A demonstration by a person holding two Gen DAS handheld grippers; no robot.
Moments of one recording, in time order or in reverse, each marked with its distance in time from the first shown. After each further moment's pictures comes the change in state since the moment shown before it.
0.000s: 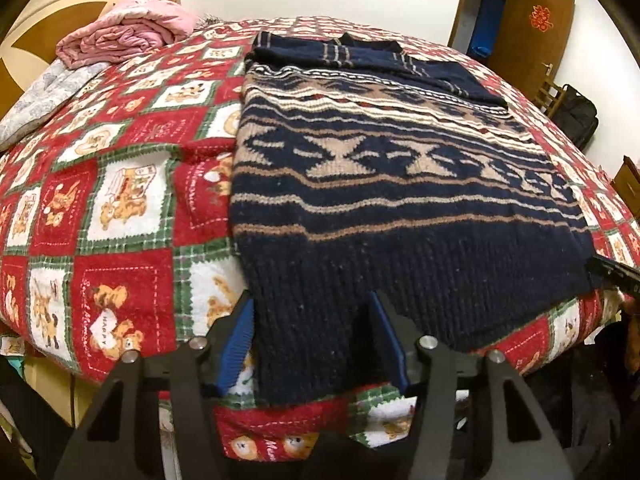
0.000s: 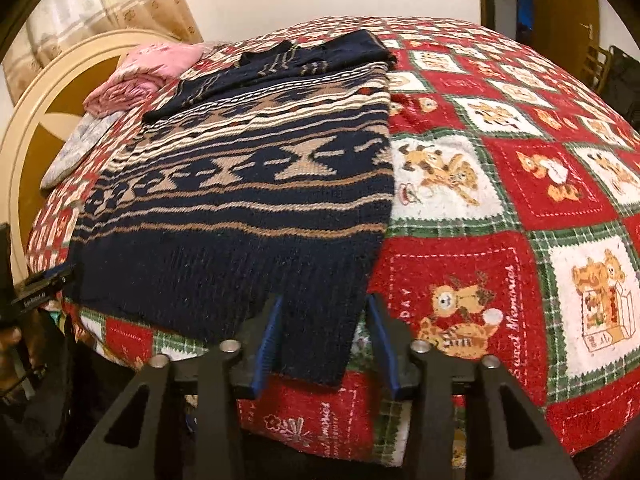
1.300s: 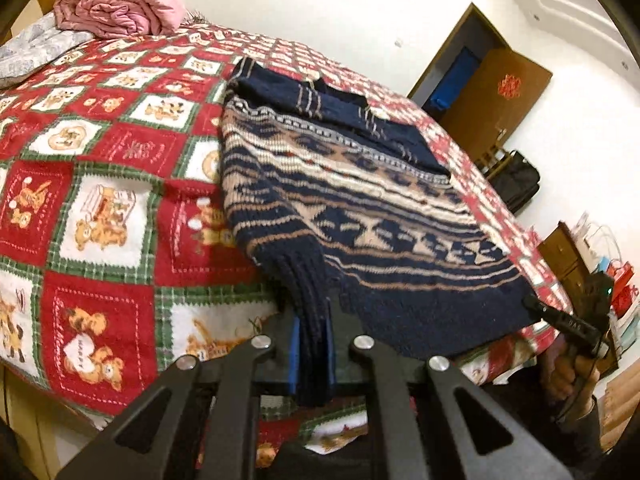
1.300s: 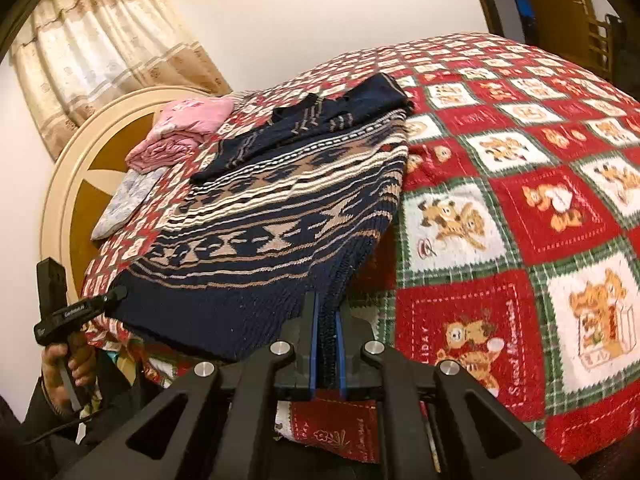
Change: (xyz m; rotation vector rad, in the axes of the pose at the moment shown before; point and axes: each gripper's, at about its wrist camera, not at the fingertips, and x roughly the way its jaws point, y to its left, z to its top) left arm -0.031 0.036 0.028 -0.158 -0.096 -0.334; right arm -0.044 -0.010 0.016 0.084 -0.139 0.212
